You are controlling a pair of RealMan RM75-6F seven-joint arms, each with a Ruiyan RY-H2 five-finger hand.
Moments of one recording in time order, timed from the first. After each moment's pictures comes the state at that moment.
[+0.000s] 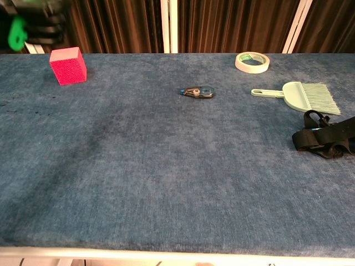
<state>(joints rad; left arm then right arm) -0.58 -1.33 -0.32 -1.68 1.33 1.00 -1.02 0.01 -1.04 0.00 -1.53 -1.49 1.41 0.17</state>
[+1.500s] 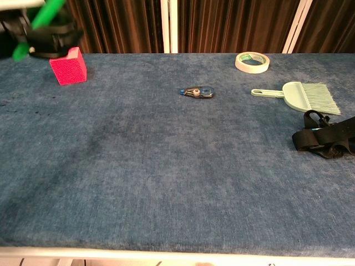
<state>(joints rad) -0.63 -1.33 -0.19 -1.58 1.53 1.08 -0.85 0.01 -1.05 -0.01 -1.52 -1.49 1.40 0.17</state>
